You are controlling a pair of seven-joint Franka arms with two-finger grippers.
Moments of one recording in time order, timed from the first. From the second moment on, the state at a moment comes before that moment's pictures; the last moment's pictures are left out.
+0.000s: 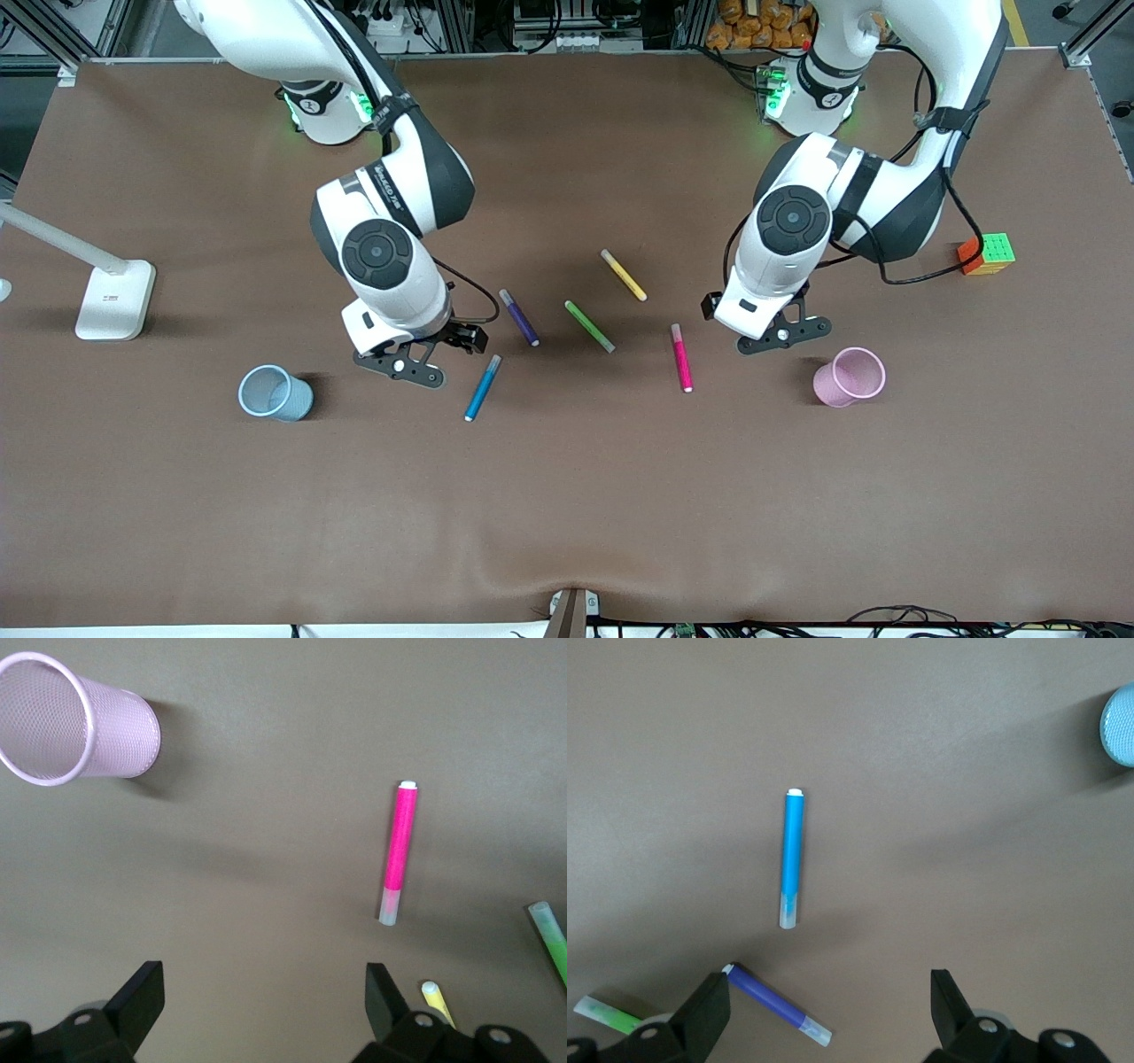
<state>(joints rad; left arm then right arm) -0.16 0.32 -0.35 -1.83 0.22 1.97 -0.81 0.54 0.52 -0.04 -1.51 0.01 1.95 0.82</state>
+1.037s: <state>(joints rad) -0.18 0.32 -0.35 -1.98 0.26 2.21 -0.83 0.57 0.60 -0.04 -1.52 0.08 2.03 0.87</state>
